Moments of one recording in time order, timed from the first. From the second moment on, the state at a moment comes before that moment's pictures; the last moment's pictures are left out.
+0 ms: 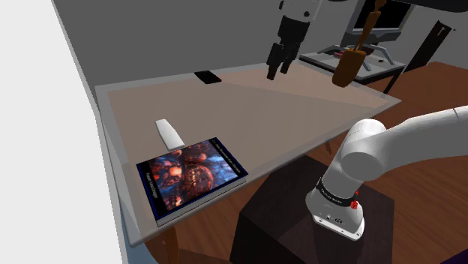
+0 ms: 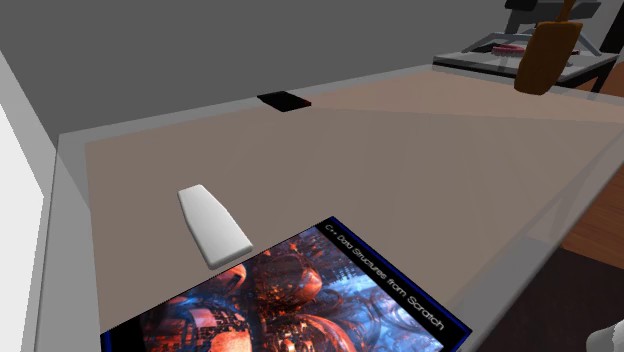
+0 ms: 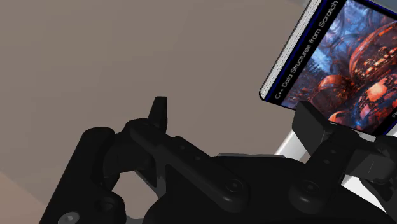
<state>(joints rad) 0.02 -0.80 0.05 -2.29 0.06 1.59 0.07</state>
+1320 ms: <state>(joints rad) 0.00 -0.20 0.30 -2.12 0.06 1.97 0.44</state>
